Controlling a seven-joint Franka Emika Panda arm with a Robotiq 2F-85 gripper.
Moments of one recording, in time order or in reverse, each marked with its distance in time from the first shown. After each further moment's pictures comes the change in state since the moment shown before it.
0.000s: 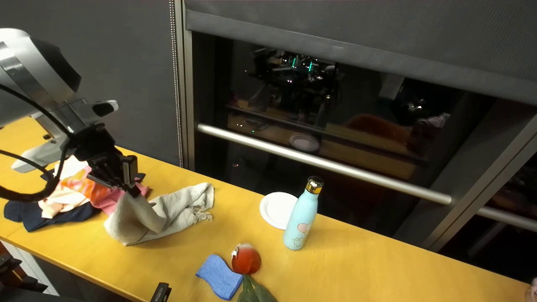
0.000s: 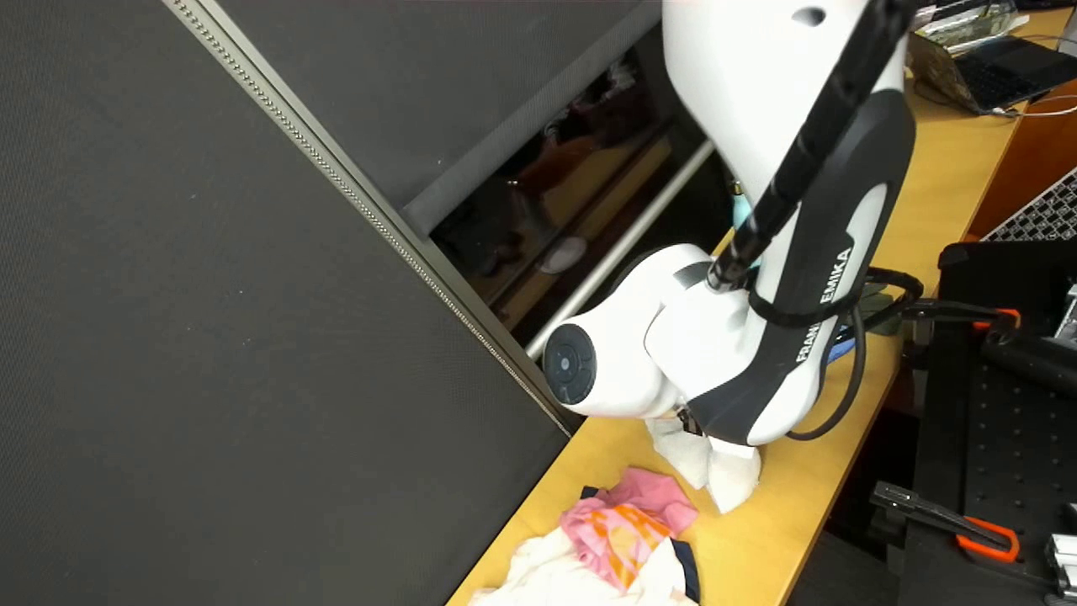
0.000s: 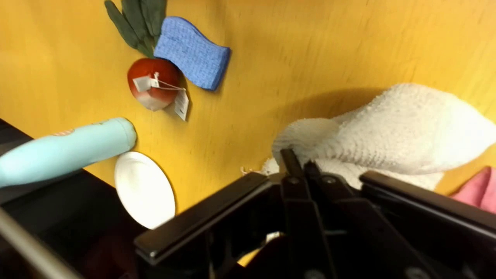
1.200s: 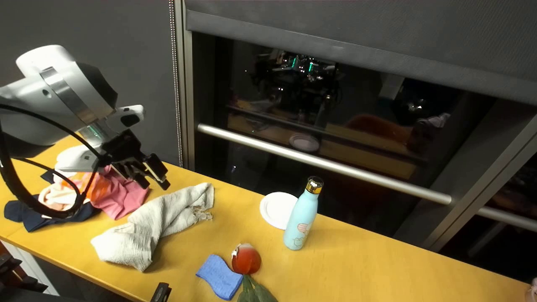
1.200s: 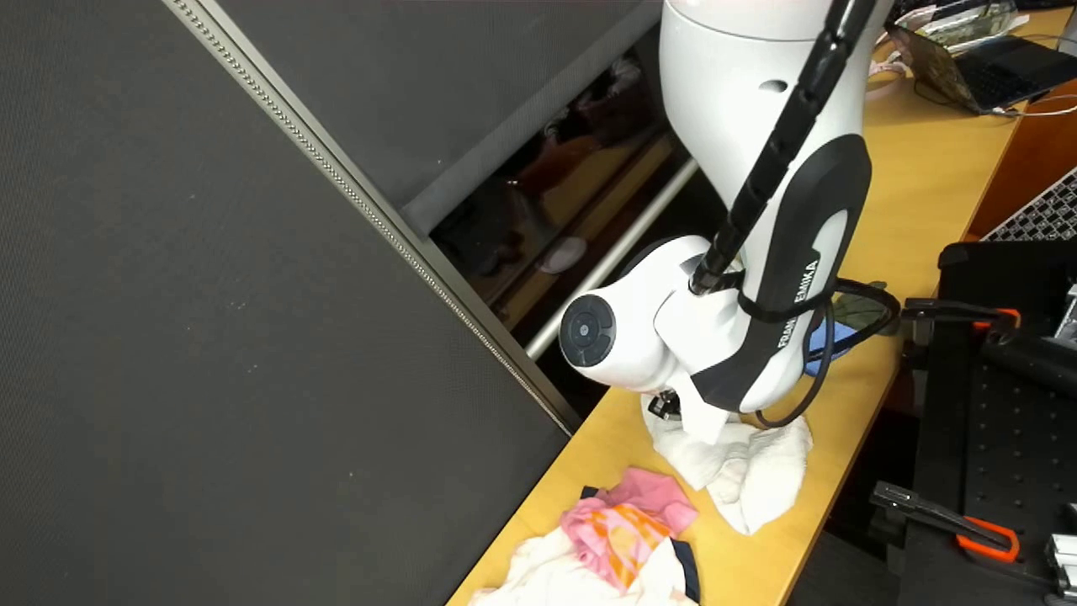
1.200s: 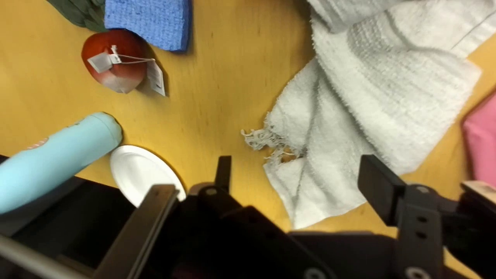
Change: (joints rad) arm 0.038 0.085 -0.144 0.065 -0.001 0.218 0.195
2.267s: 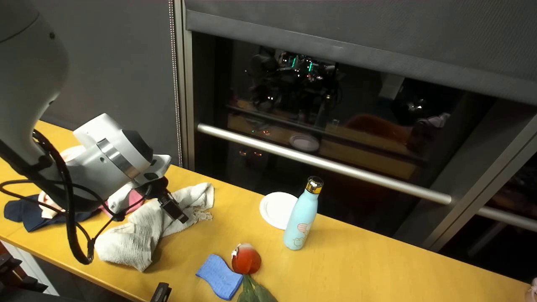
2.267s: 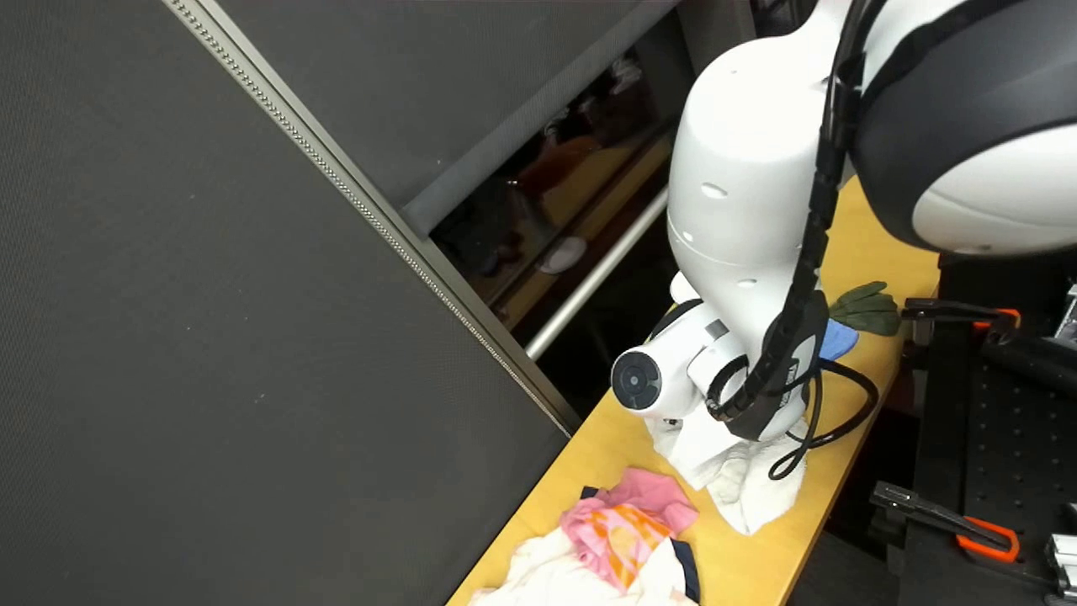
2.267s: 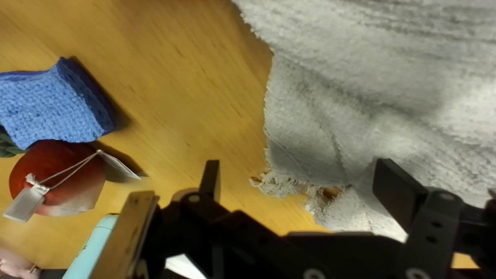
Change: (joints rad) arm 0.067 0.395 -0.165 0.277 0.049 0.164 0.562
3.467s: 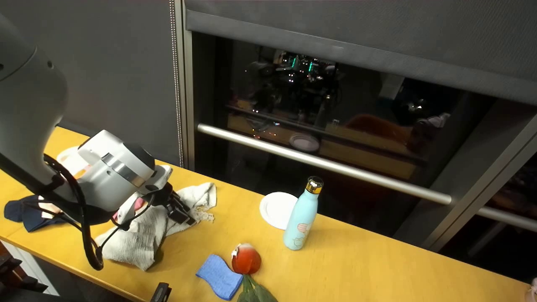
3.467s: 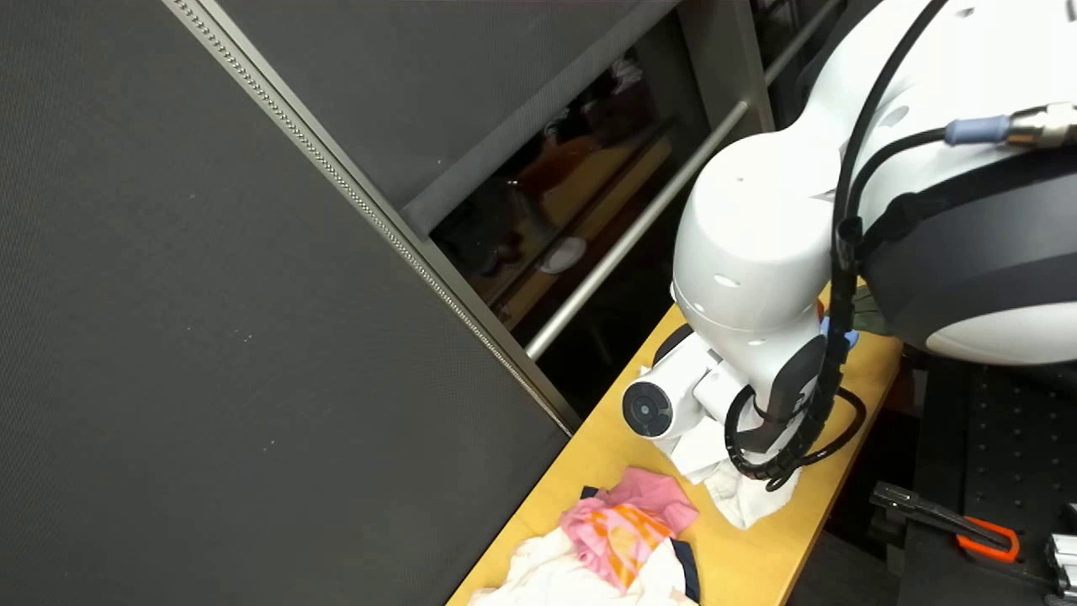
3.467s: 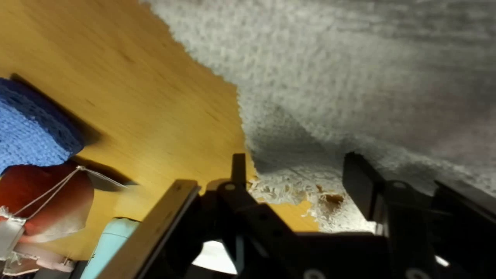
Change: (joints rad) arm 0.079 0.148 -0.100 0.128 0.002 0.007 0.203
